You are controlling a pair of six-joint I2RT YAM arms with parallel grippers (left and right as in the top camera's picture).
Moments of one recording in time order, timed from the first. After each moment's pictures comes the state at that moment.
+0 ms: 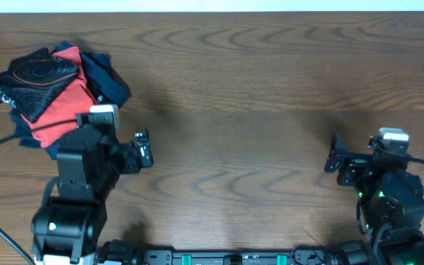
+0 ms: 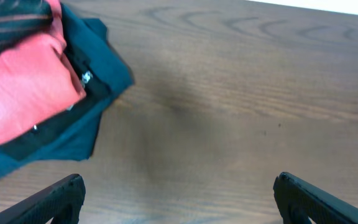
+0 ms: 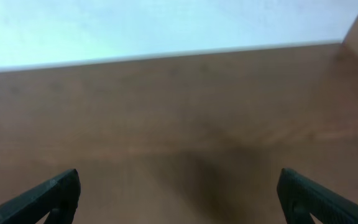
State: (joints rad) left arm -0.12 0.77 0.92 -0.82 0.00 -0.19; right arm 0.18 0.47 0.65 -0.58 0.22 0.17
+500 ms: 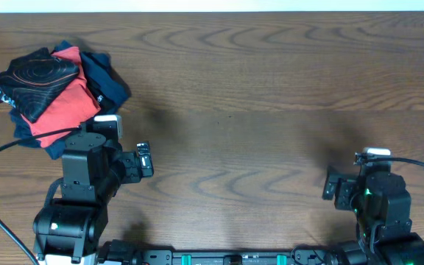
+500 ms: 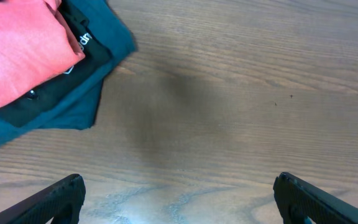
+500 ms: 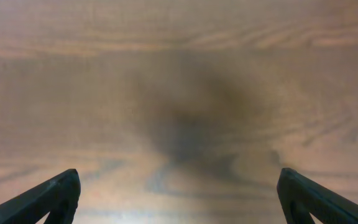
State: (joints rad) left arm -0.12 0.76 0.90 -0.91 0.00 -0.19; right arm 0.18 0.47 0.65 -0.94 0.22 0.17
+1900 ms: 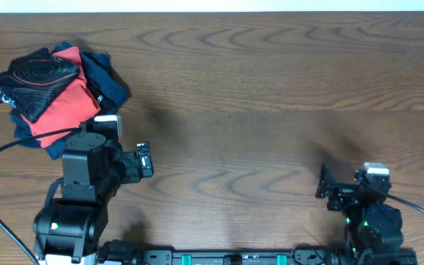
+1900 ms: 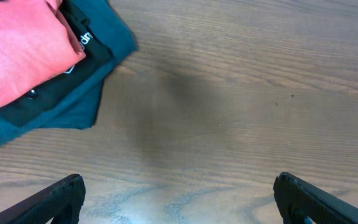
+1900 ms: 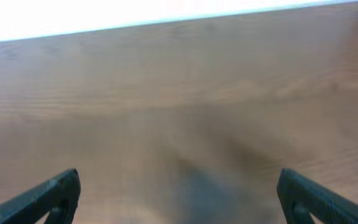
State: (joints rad) left arm -0.12 0.77 0.90 -0.91 -0.01 -0.19; right arm 0.11 0.02 0.26 -0.58 0.10 0.17
